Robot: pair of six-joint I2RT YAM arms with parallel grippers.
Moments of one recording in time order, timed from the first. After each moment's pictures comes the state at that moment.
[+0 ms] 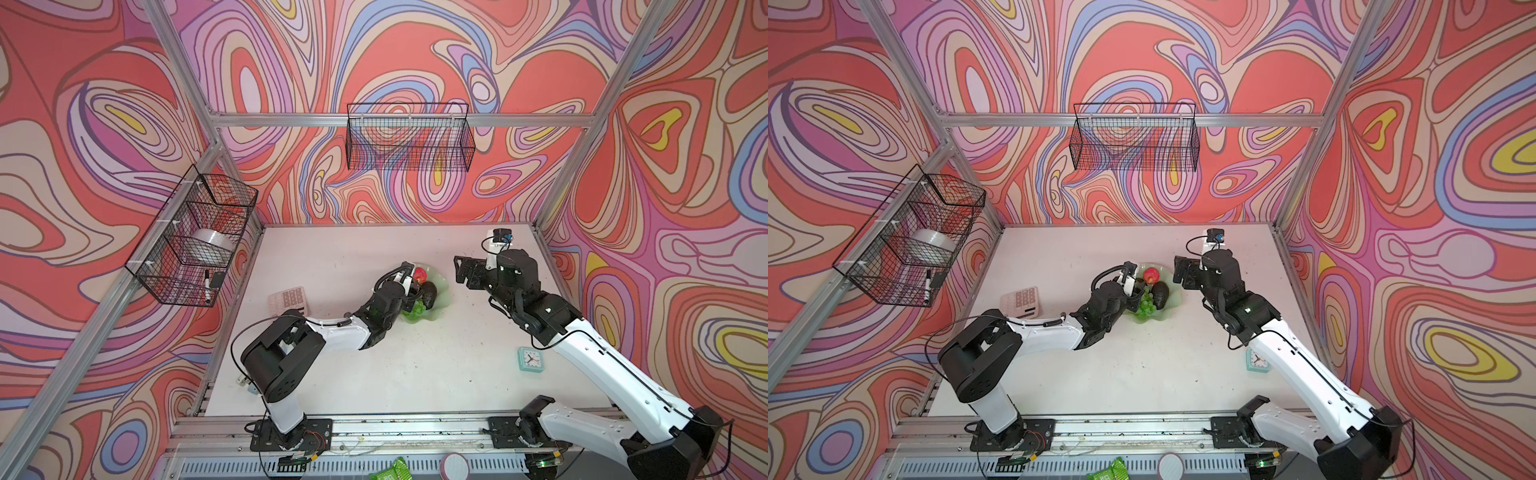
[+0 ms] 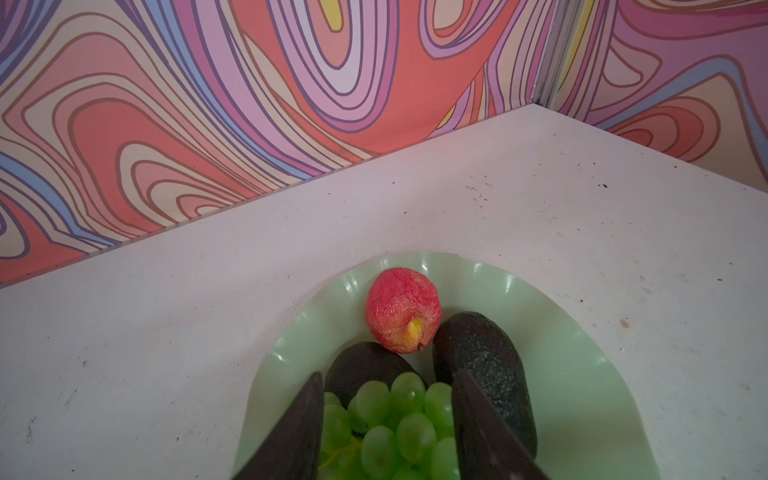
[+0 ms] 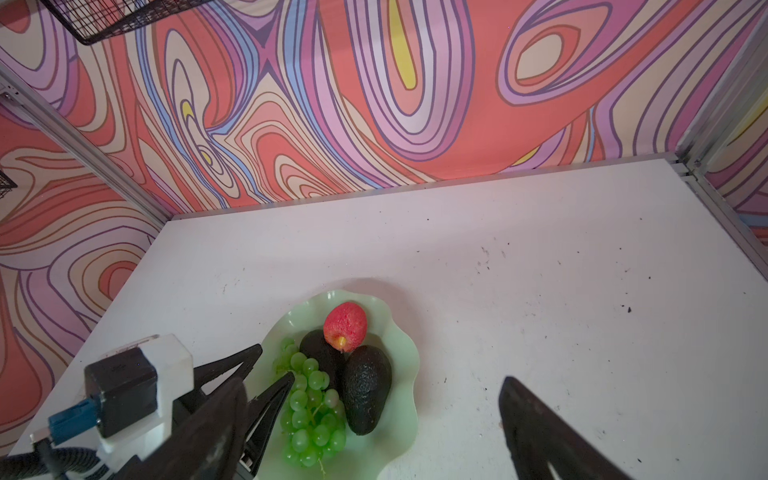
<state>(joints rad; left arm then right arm) -0.79 1.74 0.85 0.60 -0.33 -0.06 0.52 1.09 1.05 -0.37 0.26 0.40</state>
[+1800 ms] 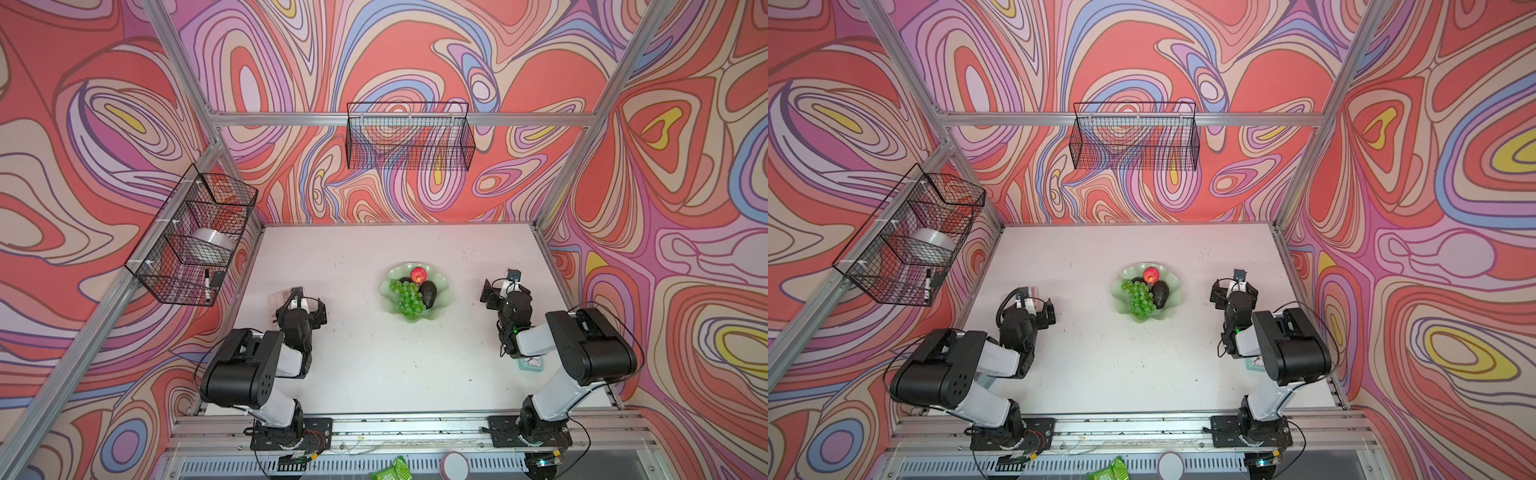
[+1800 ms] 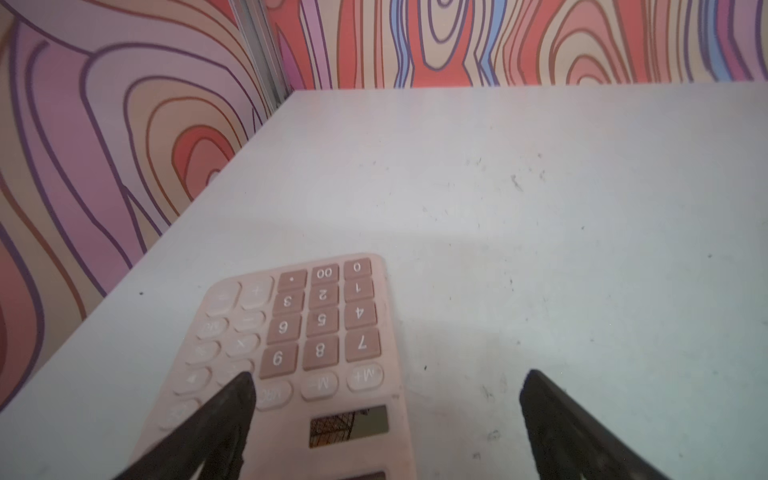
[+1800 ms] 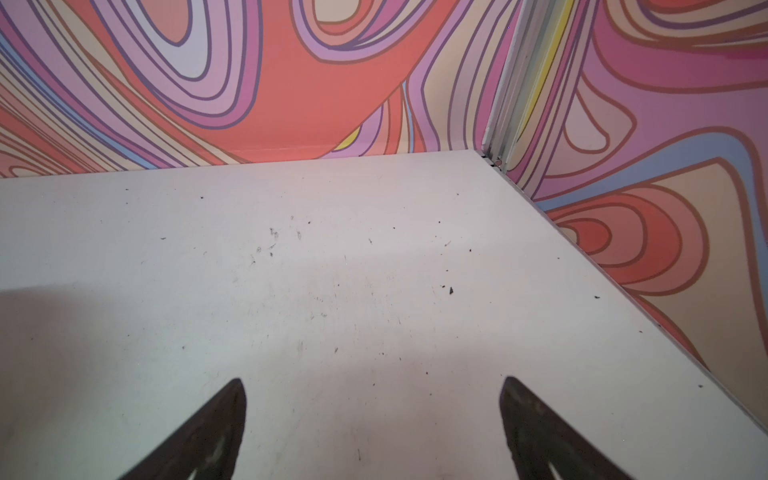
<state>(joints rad) -0.06 1.56 0.19 1.01 -0.26 -0.03 0.07 1.71 0.36 1.10 0.24 0.04</state>
